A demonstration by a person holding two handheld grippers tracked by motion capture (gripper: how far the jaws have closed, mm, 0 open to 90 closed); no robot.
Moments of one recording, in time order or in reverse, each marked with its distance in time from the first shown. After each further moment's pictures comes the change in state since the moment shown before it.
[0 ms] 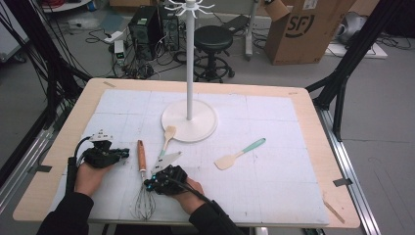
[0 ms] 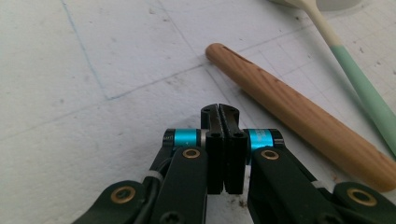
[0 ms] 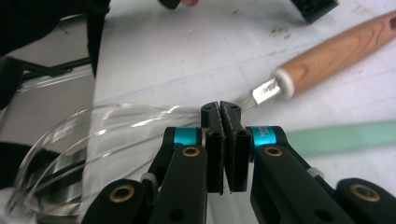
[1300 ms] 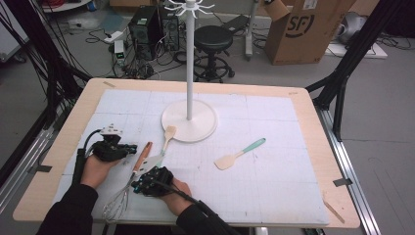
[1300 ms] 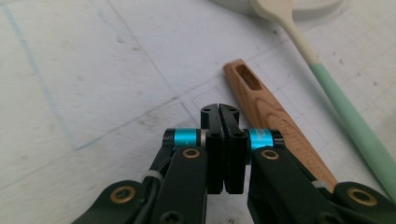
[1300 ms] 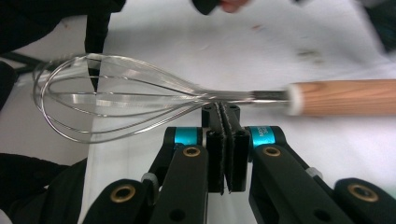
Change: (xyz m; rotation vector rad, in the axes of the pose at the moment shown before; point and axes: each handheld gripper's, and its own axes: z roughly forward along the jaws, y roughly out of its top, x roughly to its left) left arm 0.000 0.021 0.003 -0.009 -0.046 0.033; right arm 0.008 0.018 0.023 -0.009 -0.011 -0.042
